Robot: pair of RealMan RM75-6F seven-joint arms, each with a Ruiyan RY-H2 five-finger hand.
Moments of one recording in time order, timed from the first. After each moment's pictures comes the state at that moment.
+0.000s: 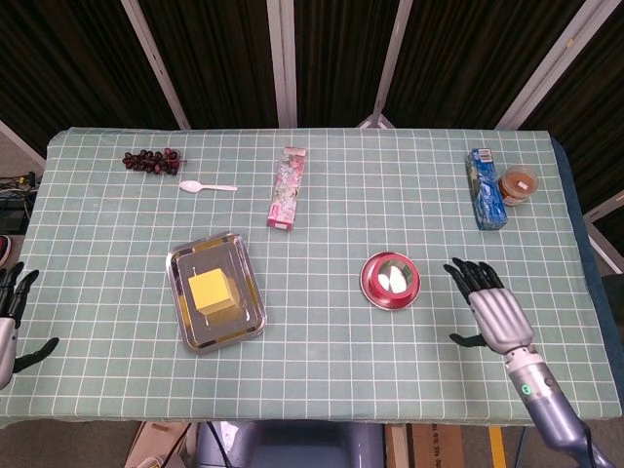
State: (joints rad) left arm -0.03 -1.16 -0.07 -1.64 1.52 1.61 0.19; right arm 0.36 -1.12 0.14 -1.81 -1.33 1.06 -0.19
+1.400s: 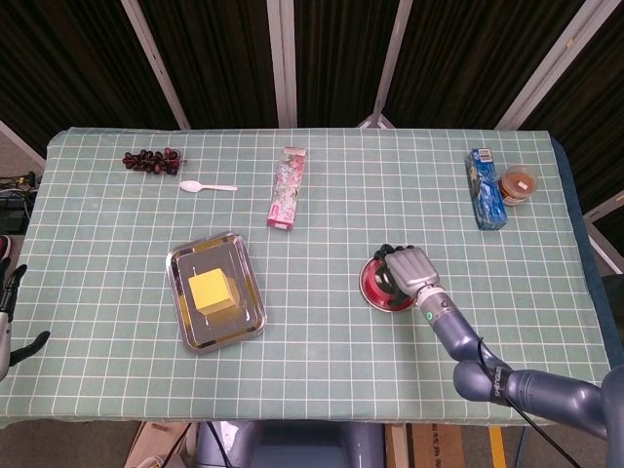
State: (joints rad) left arm -0.03 -1.19 -0.10 -1.62 1.47 1.62 0.26; right arm 0.87 -1.44 0.13 -1.46 -0.76 0.76 -0.49
